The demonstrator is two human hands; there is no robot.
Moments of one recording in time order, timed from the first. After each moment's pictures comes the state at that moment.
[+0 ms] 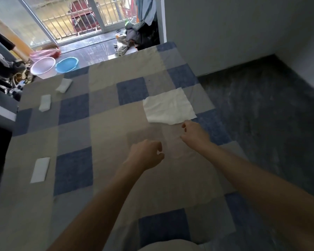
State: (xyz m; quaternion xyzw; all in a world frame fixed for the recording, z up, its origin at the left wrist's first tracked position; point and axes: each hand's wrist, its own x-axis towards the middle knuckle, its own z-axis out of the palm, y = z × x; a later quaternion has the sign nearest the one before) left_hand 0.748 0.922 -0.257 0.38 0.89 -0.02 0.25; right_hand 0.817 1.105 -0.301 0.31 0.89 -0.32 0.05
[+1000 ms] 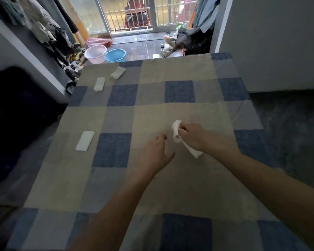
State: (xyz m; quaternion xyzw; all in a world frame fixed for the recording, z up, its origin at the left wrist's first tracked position) left_hand 0.742 0.823 -0.245 0.20 0.96 0.16 0.14; right_hand 0.739 0.997 -0.243 0.09 0.92 -0.37 0.10
